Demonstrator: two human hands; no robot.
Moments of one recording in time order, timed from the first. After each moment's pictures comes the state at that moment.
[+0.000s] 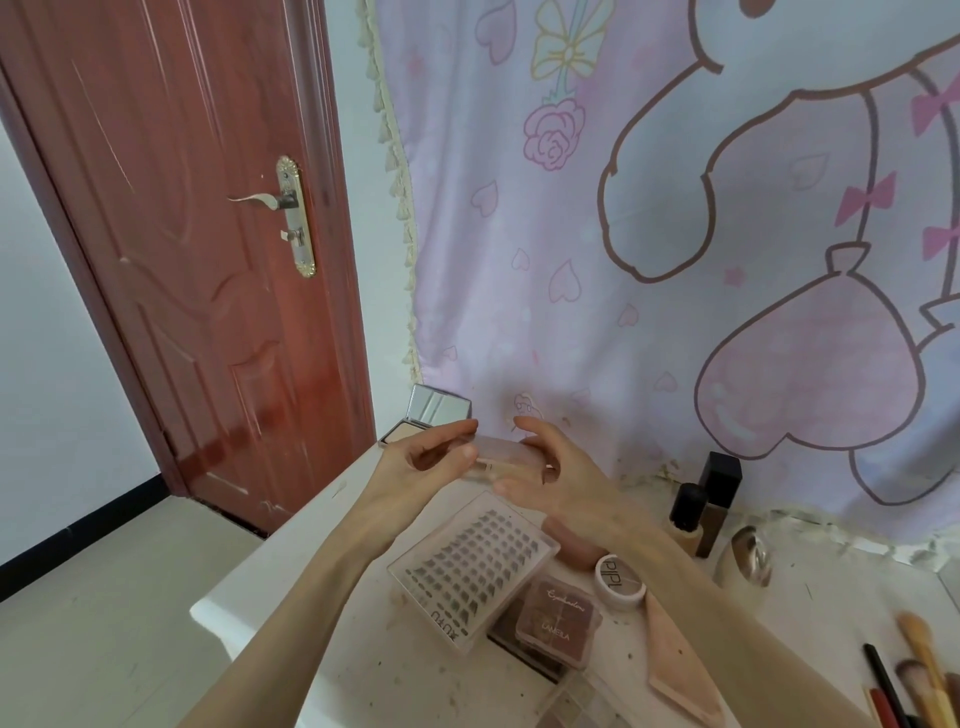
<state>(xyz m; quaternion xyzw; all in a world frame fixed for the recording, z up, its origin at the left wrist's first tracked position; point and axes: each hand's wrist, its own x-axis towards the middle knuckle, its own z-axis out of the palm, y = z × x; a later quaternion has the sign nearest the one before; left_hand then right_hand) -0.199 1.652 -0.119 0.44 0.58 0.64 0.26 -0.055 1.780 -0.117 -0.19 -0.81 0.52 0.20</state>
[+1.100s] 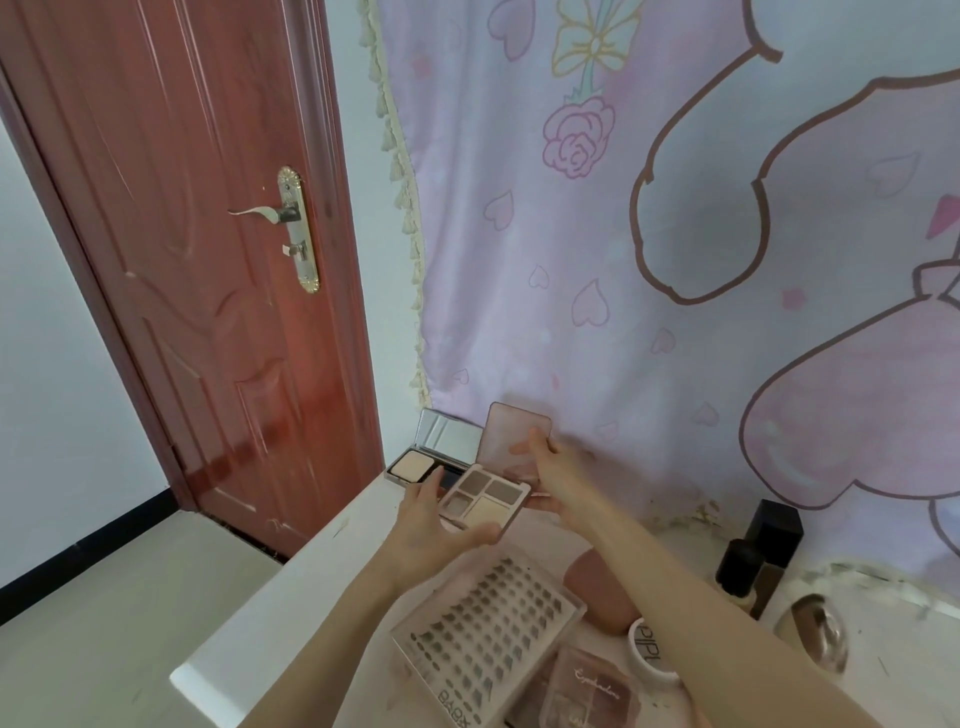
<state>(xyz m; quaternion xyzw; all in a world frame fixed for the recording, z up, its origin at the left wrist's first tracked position) -0.245 1.699 -0.173 0.39 0.80 0.41 0.21 -0.151 1.848 -0.146 -0.36 -0.63 0.65 0.22</state>
